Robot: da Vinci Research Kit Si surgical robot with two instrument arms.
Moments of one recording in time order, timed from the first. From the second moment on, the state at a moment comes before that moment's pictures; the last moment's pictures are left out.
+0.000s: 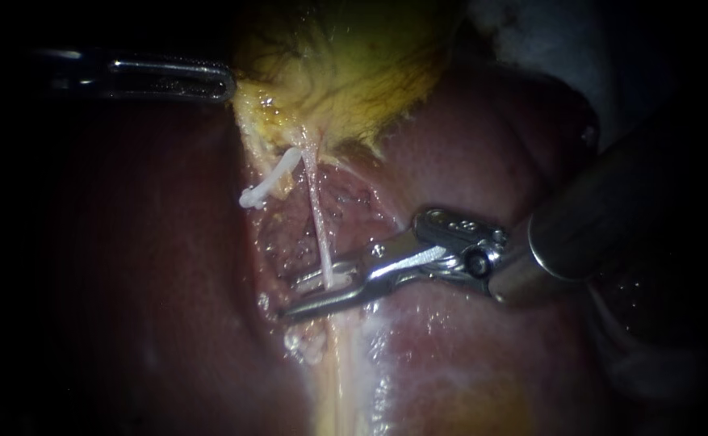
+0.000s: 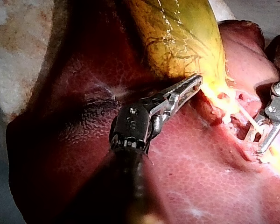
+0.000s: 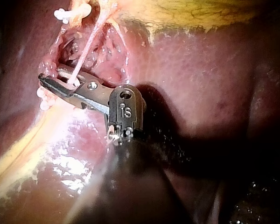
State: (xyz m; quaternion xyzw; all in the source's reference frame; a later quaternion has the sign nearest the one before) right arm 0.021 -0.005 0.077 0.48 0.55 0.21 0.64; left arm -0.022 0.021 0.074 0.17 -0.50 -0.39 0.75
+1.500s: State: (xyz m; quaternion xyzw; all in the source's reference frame) right arm 0.019 -0.001 0.082 0.37 0.52 0.25 0.73; left arm -0.022 0.021 0.074 0.17 -0.50 -0.39 0.75
